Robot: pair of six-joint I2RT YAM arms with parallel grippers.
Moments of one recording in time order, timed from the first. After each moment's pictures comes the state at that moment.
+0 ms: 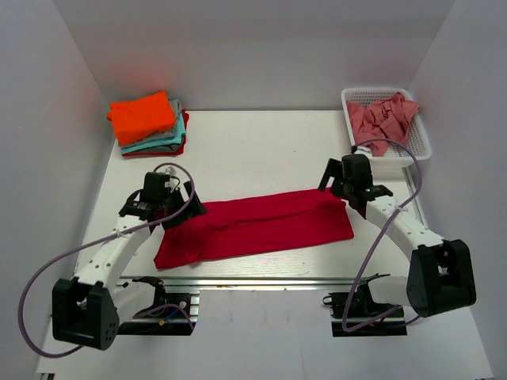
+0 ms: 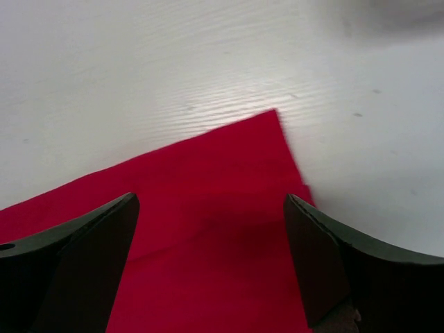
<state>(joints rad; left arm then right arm) -0.20 1.05 0.71 -0.60 0.16 -0.56 0.27 1.28 0.78 -0.25 0.20 0.47</state>
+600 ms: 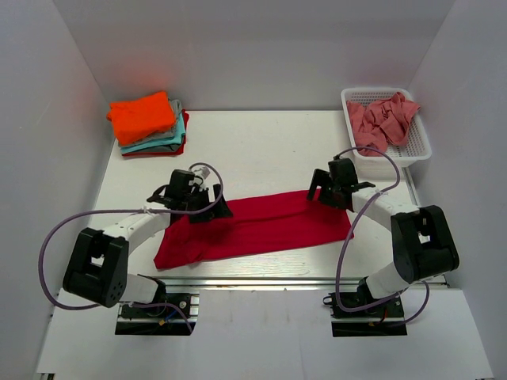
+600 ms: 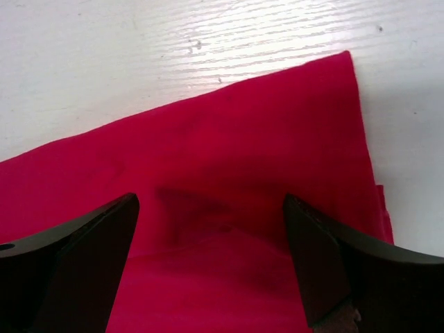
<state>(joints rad) -0.34 1.36 0.69 -0.21 0.38 -0.47 0.31 1.51 0.79 -0.18 0.03 0.49</state>
